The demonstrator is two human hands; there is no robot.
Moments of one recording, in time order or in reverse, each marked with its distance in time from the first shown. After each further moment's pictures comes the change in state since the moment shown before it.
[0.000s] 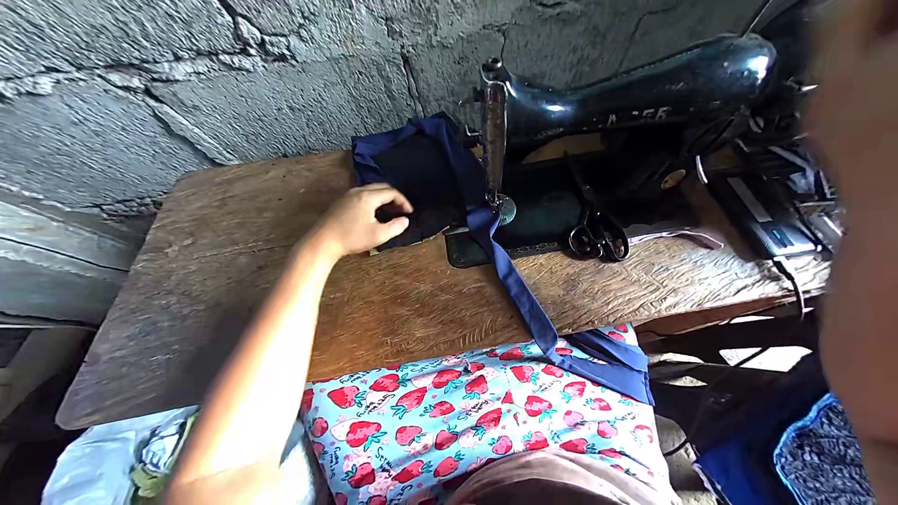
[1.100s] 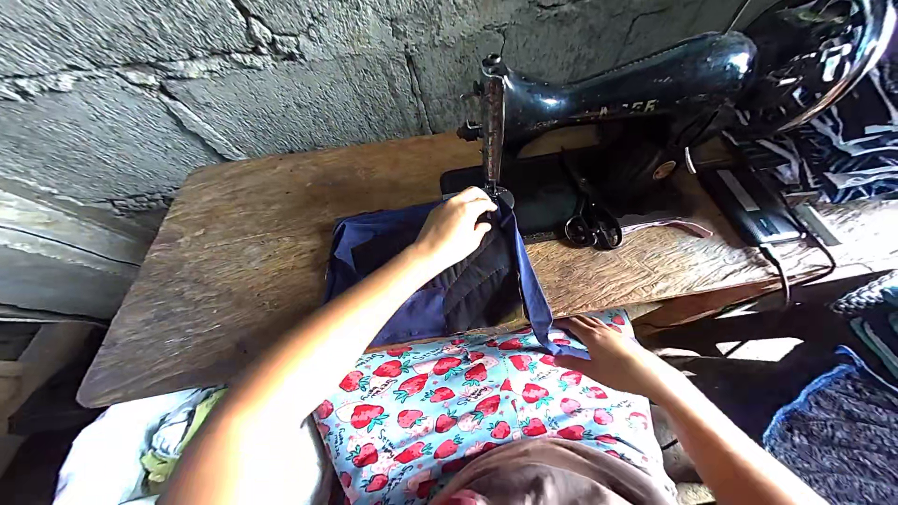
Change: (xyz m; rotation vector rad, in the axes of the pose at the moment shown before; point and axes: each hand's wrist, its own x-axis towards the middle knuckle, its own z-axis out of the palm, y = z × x) left_hand 0.037 0.105 0.069 0.034 -0.002 0.004; right_hand -0.208 -0.033 0.100 0.435 -1.176 0.130
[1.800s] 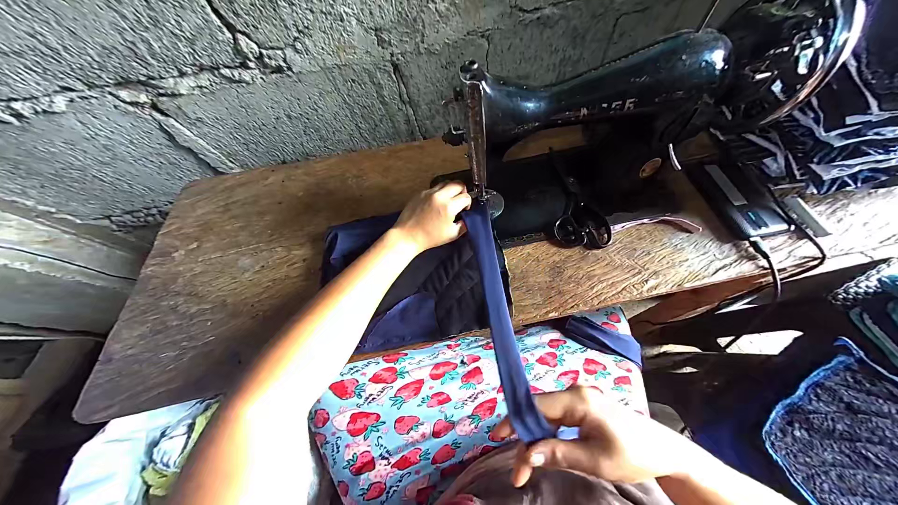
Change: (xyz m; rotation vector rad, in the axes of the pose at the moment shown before) left_hand 0.020 -0.054 0.007 0.218 0.152 0.381; right_hand -0.032 -0.051 0.038 0.637 -0.057 -0.778
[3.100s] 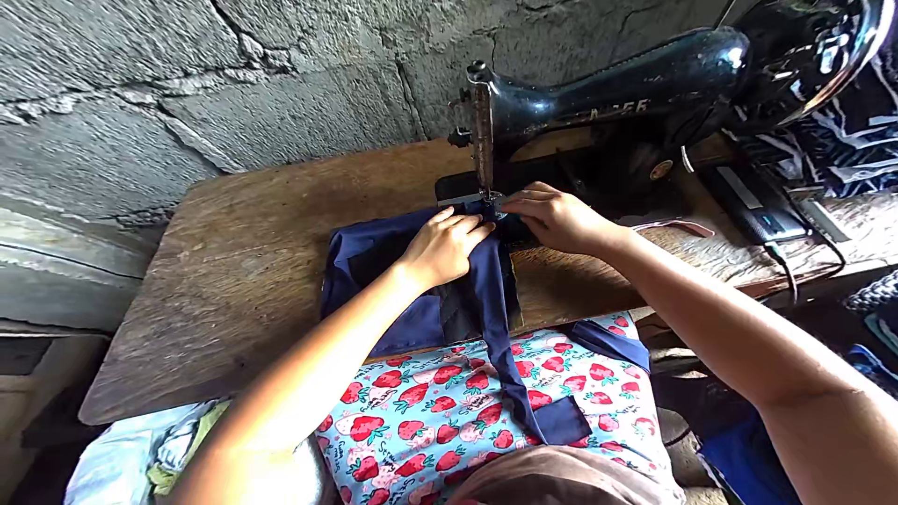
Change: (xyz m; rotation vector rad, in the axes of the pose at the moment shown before) left_hand -0.022 0.048 -0.008 0.074 -0.107 -0.018; right_hand 0.131 0.035 -0.183 -1.141 0.160 -0.160
